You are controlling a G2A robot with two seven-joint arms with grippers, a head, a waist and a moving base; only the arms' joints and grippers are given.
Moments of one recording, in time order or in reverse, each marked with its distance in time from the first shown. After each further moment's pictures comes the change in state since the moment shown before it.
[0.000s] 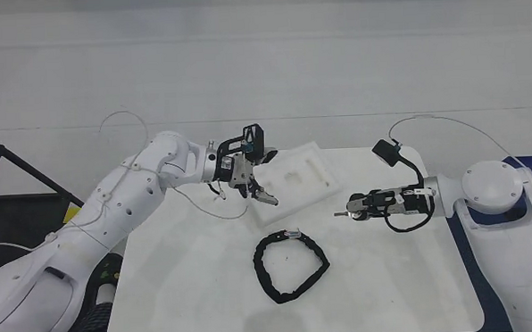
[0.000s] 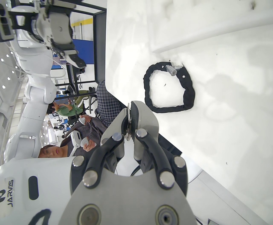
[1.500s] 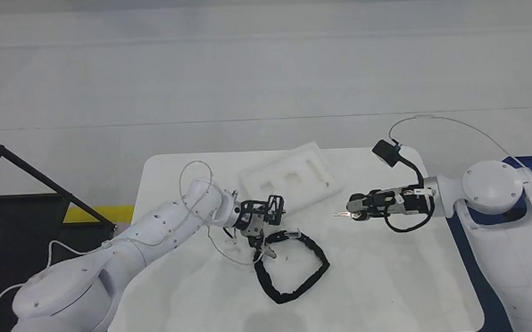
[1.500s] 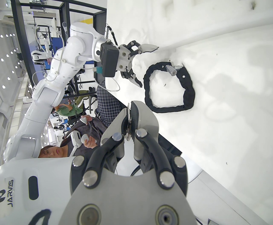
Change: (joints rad) left arm 0.059 -0.157 0.293 0.272 0.599 0.042 0.491; right arm 0.000 0.000 0.000 0.000 0.000 0.000 0.000
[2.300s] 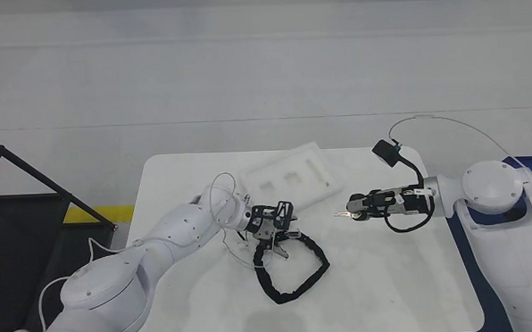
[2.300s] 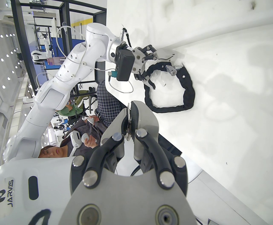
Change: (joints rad) left arm 0.009 -0.200 0.020 0.304 0.267 0.046 0.314; right arm 0.000 0.000 0.000 0.000 0.000 0.000 0.000
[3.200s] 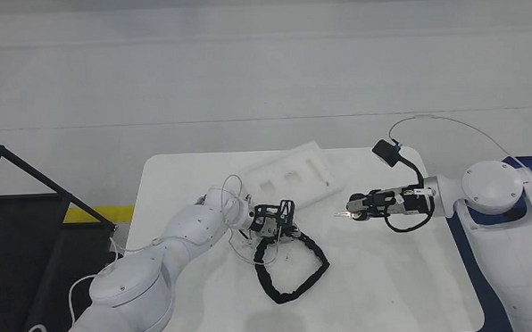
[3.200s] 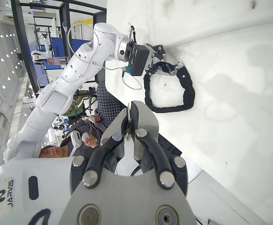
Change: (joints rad) left arm 0.001 -0.128 -0.014 0.245 0.059 0.047 0.058; right arm 0.000 0.000 0.000 0.000 0.000 0.000 0.000
